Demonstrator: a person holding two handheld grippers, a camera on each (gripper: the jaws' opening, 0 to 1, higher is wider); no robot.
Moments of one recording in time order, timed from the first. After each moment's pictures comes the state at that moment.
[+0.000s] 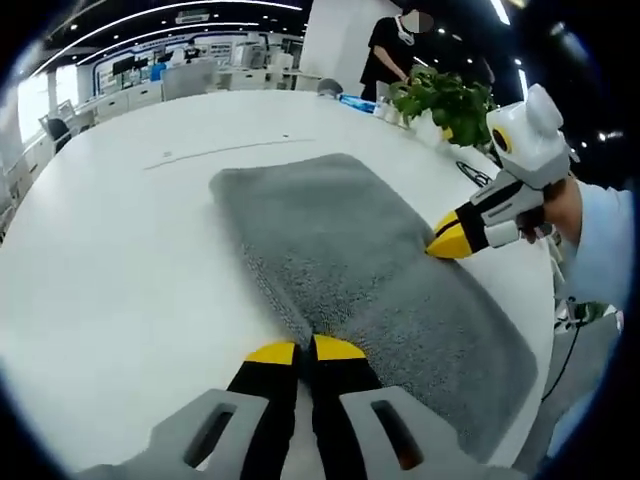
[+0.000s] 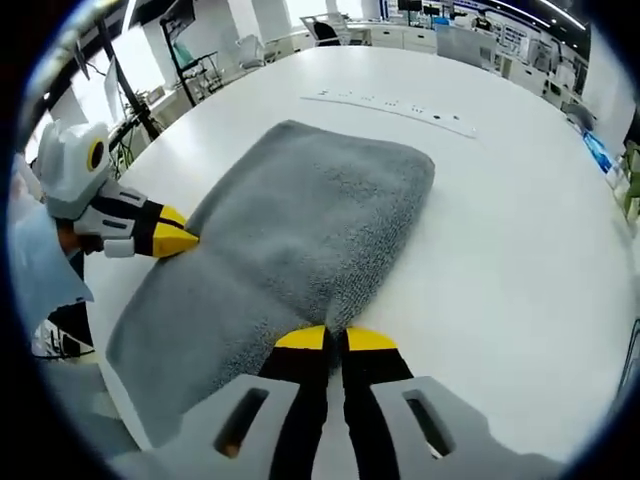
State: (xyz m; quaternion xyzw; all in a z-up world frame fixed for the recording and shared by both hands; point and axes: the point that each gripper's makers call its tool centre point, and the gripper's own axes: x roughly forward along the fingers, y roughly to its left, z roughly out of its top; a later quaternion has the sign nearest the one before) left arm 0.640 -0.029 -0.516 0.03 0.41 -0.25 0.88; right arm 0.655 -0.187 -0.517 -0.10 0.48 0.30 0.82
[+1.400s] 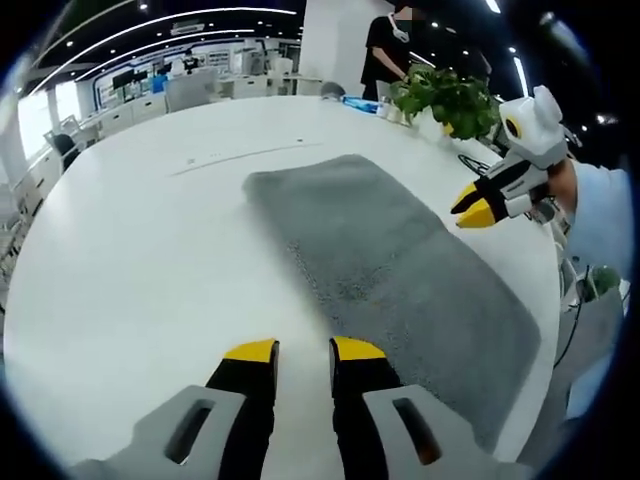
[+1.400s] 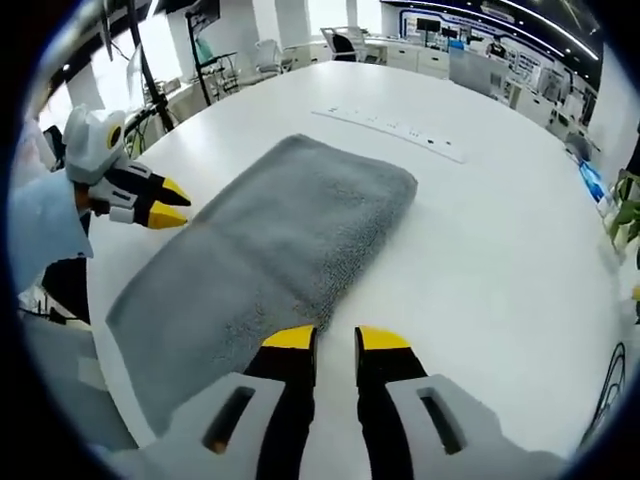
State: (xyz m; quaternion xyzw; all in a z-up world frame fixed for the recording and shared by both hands) left arm 0.627 0.016 -0.503 0.06 0.40 -0.23 0.89; right arm 0.644 -0.209 -0.490 -0.14 0.44 0.33 0.82
